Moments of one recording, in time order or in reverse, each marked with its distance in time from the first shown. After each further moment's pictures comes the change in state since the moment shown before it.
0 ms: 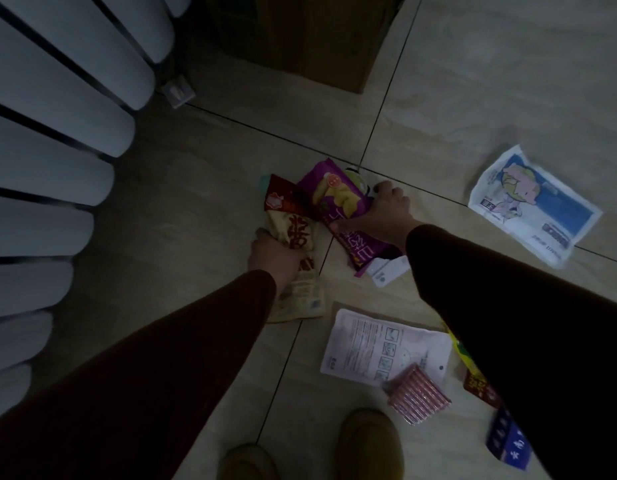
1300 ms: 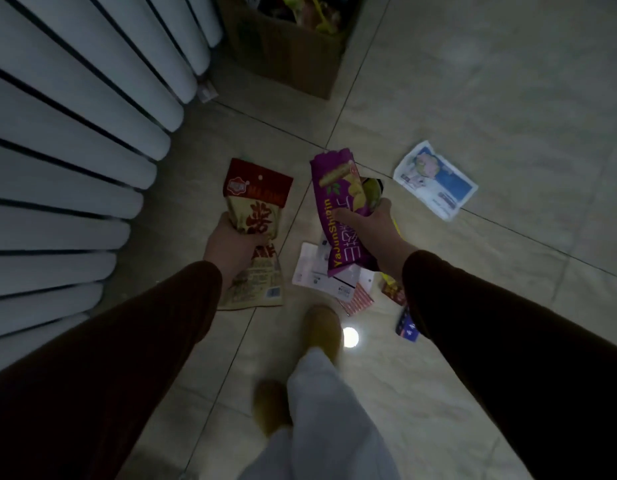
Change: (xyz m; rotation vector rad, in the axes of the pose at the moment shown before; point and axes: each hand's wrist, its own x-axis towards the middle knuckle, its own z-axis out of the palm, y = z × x) left_hand -0.276 0.006 -0.124 -0.145 0.023 0.092; right_hand -0.301 0.004 -0.109 0.977 -0.070 0.151
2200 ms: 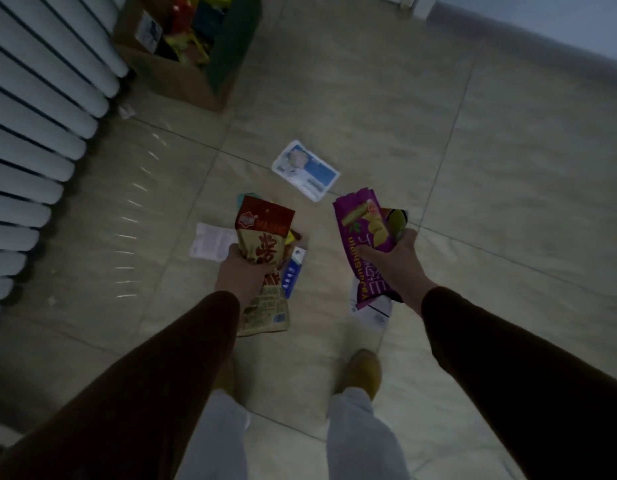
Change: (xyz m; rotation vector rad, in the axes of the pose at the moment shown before) left_hand -0.336 0.079 0.282 0.097 0.006 0.023; right_hand -0.182 0.072 -0.435 -0.191 0.160 -0.115
